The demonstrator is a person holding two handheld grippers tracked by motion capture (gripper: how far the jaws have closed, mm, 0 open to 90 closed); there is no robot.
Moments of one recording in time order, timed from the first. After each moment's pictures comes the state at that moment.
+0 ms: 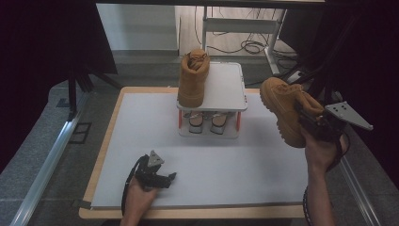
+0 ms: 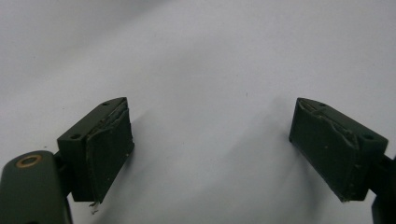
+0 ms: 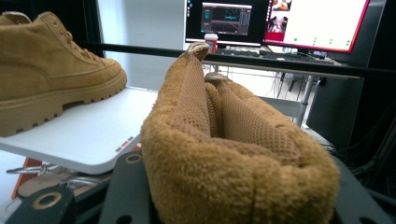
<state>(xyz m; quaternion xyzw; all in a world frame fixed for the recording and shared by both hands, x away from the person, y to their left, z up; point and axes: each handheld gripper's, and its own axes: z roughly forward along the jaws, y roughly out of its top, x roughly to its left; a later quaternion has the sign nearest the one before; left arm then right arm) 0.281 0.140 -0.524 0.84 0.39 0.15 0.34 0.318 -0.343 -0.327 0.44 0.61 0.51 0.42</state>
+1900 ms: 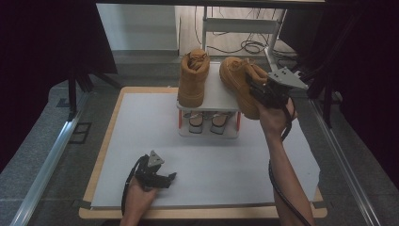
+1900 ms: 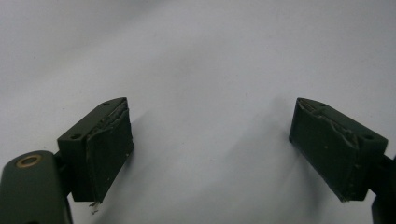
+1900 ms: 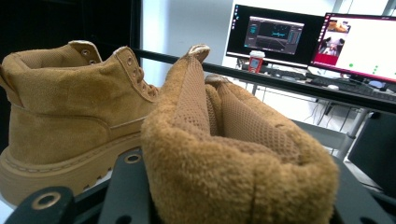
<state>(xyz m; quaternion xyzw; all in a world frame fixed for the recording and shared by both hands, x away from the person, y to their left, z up) 0.281 0.140 -0.525 0.84 0.39 0.15 0.34 0.395 -0.224 -0.299 0.37 0.65 0.53 0.40</state>
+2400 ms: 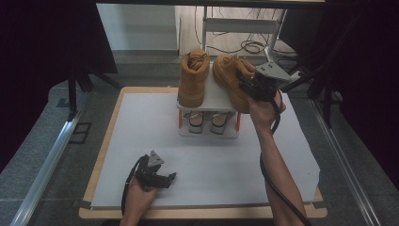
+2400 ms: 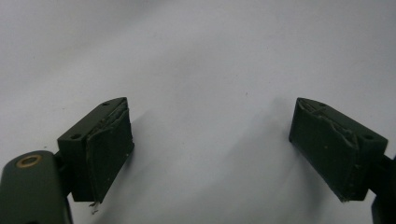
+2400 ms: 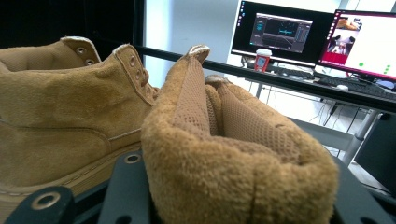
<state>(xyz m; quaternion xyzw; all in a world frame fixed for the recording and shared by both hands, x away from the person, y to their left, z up) 0.281 0.140 -0.524 0.84 0.39 0.15 0.34 0.423 -0.201 -0.304 0.37 0.65 0.52 0.40</state>
